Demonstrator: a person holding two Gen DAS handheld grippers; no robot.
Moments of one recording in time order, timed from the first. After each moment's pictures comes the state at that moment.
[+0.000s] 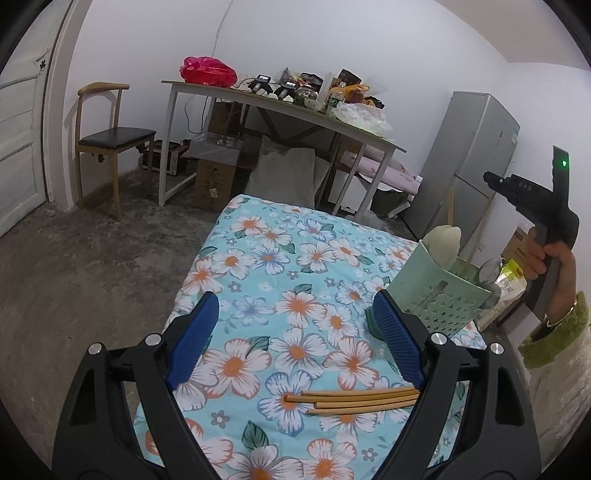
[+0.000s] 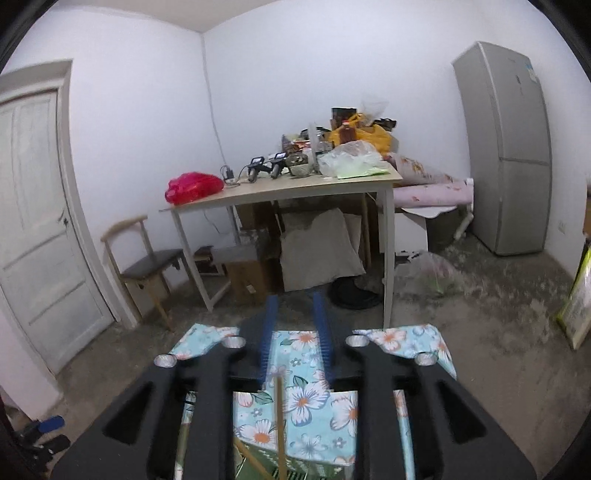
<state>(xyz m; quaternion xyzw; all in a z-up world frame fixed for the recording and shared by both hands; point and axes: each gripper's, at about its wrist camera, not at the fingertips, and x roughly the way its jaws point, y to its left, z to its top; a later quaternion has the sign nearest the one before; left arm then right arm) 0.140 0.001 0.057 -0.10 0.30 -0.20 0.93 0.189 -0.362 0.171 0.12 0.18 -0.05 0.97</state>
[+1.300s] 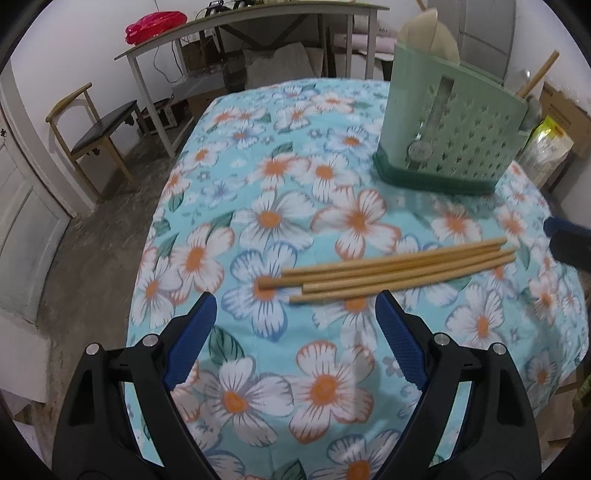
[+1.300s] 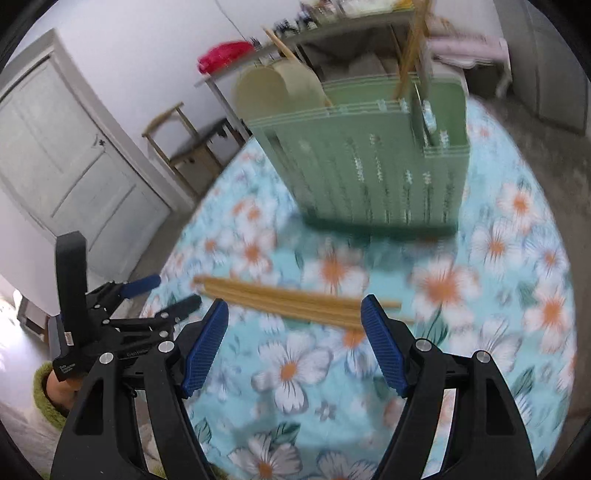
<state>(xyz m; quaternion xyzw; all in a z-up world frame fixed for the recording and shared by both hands) 0.109 -0.086 -0.016 0.13 0.46 -0.16 0.86 0.055 -0.276 0.015 0.21 0.44 0.07 0.87</state>
